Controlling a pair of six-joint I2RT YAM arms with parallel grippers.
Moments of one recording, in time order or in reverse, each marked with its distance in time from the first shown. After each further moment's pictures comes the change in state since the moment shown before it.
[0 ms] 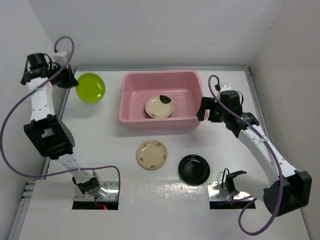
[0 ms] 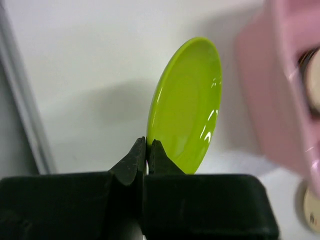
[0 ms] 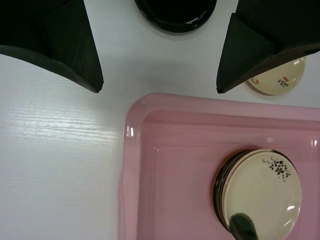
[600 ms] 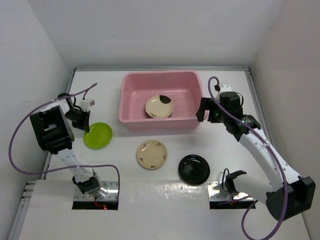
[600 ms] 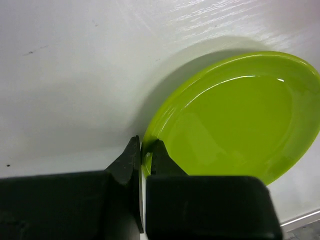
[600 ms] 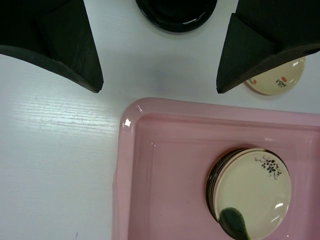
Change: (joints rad) left arm -0.017 0.068 -0.505 0.086 -0.259 0.244; right arm 0.042 -0.051 0.000 -0.003 0.039 -0.006
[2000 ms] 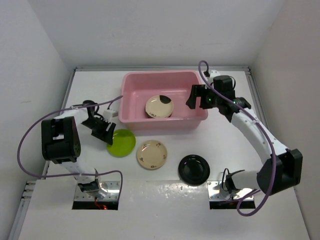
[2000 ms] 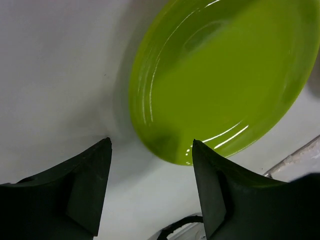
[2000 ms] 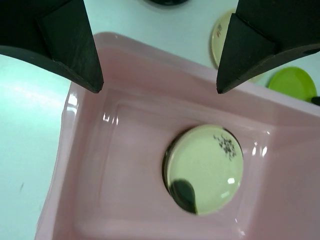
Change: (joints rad) left arm -0.262 -0.203 -0.228 -0.078 0.115 -0.029; right arm -0.026 0.282 0.238 0.076 -0.195 -0.048
